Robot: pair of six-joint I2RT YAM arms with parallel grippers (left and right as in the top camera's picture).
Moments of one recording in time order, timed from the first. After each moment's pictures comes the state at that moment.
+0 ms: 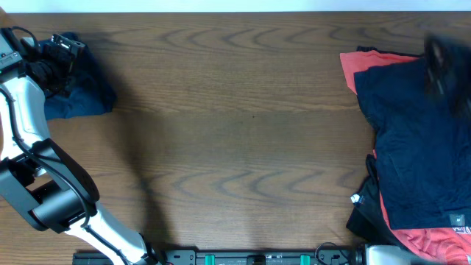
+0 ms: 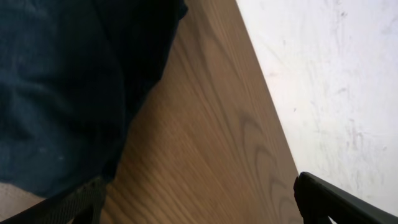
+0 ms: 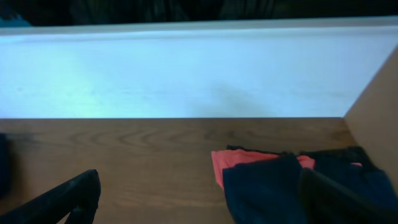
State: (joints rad) left arm 0.52 1.97 1.67 -0.61 0.50 -0.69; right arm 0.01 1.36 2.53 -1.52 -0.02 0.06
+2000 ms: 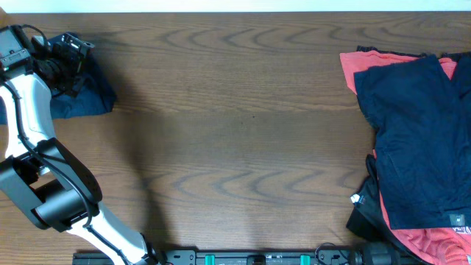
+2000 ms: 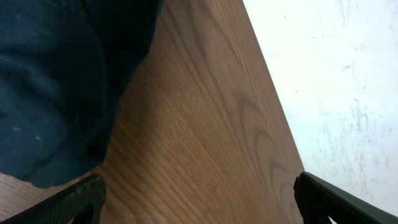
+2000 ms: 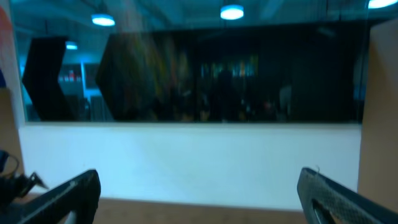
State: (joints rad) left arm 0.49 1.97 1.67 -0.65 0.51 -0.67; right arm 0.06 0.27 1.65 -1.06 -0.06 0.08
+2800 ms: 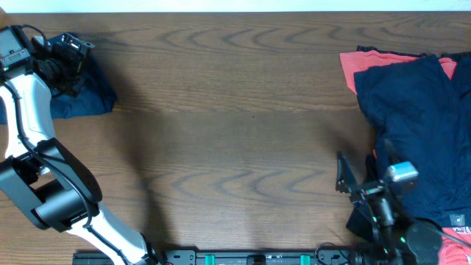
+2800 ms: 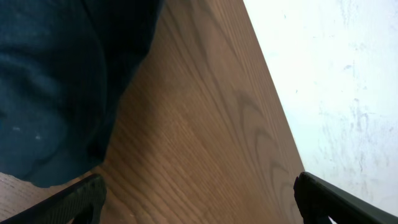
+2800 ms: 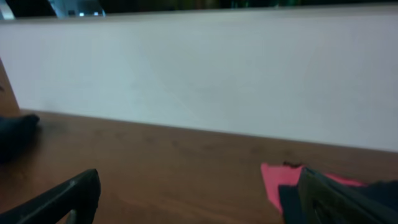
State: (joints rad) left arm 0.49 1.97 1.67 -0.65 0.51 -0.67; right arm 0.06 0.02 0.23 -0.15 -0.21 0.06
